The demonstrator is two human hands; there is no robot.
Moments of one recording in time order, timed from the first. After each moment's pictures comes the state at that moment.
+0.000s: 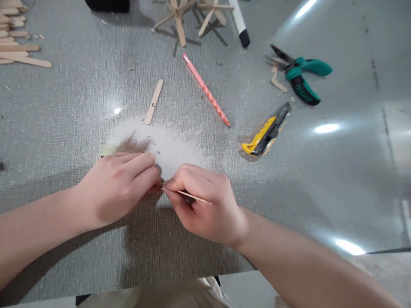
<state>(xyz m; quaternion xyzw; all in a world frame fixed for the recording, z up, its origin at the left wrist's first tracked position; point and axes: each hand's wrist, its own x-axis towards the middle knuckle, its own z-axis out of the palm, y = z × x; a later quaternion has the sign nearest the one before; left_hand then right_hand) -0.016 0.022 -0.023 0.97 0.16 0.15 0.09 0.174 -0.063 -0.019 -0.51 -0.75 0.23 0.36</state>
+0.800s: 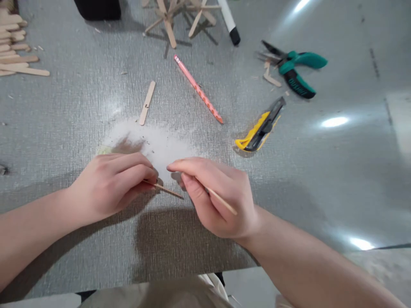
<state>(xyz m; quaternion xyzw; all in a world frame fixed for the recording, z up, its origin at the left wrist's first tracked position) -0.020 0.027 -0.020 0.95 0.17 0.17 0.22 0.196 -0.070 -0.013 -0.53 -0.71 0.24 0.39</state>
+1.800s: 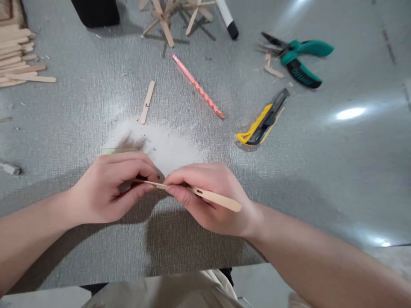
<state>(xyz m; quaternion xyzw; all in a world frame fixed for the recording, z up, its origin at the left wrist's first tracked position) -0.020 0.025 -0.007 0.87 0.16 0.19 0.43 0.192 -0.064 -0.004 -0.48 -0.74 0.32 0.34</state>
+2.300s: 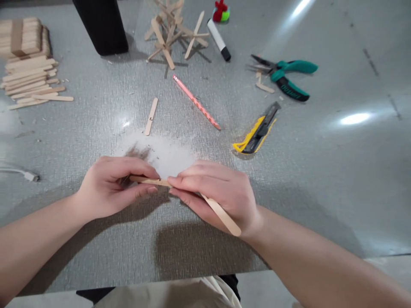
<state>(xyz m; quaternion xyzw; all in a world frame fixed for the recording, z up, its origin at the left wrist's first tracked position) -0.024 0.029 -0.007 0.82 0.22 0.27 0.46 0.196 -0.062 -0.009 -0.44 -0.77 0.18 0.43</state>
